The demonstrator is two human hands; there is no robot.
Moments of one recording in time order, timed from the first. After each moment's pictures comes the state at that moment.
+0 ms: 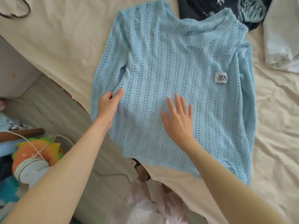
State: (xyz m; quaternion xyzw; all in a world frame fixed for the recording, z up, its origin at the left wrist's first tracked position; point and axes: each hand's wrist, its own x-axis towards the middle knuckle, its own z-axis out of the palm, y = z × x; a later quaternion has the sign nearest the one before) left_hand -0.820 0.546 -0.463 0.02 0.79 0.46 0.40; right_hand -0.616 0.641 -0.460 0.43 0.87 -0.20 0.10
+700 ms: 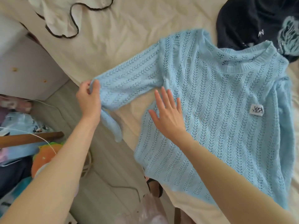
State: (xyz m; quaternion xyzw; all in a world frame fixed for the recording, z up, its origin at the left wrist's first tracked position) left_hand -0.956 0.522 -0.426 0.03 0.86 0.50 0.12; right_hand -0.770 0.640 -0.465 0.31 0.92 -0.25 0.08
